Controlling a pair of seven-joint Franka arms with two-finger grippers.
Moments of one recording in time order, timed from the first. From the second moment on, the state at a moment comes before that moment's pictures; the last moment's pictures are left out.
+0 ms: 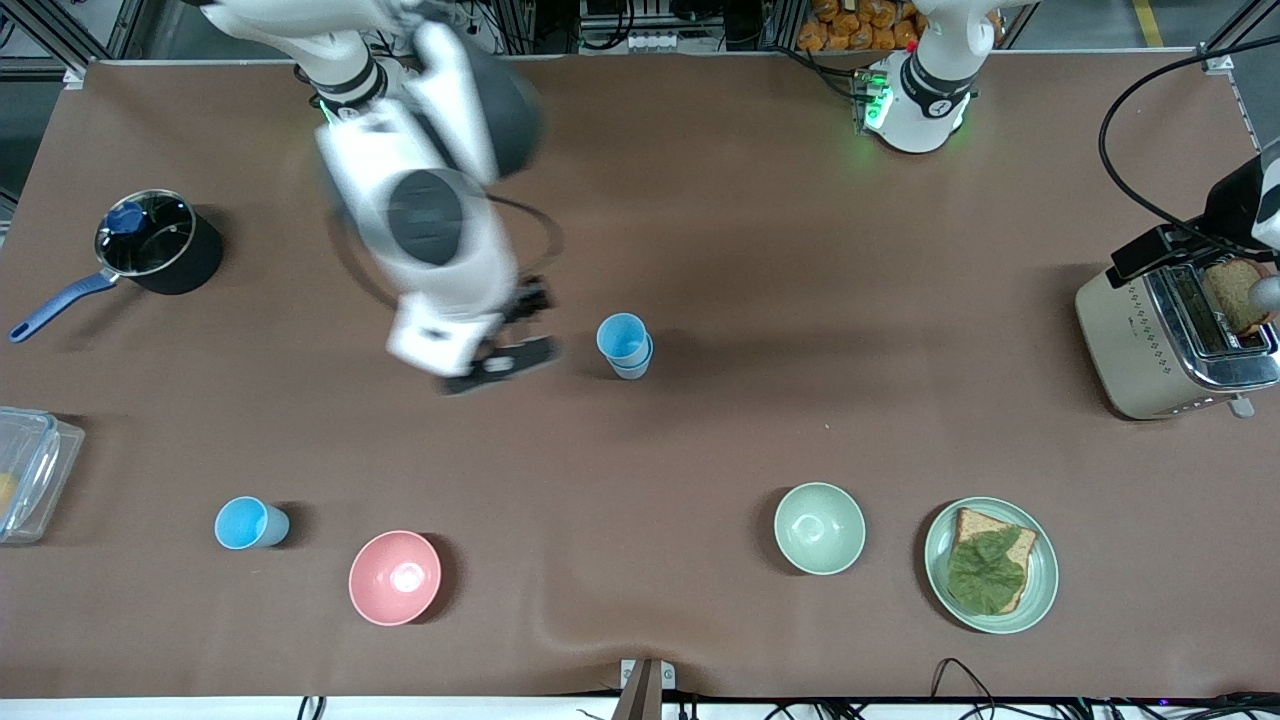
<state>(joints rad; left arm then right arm) 0.18 -0.01 -0.18 -1.64 0.01 1.59 -0.23 0.43 0.48 0.07 -1.19 -0.02 1.46 0.16</state>
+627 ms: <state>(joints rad) 0.16 -0.02 -0.17 -1.60 0.01 1.53 -0.23 0.00 0.14 0.07 -1.43 -0.01 1.44 -0.06</state>
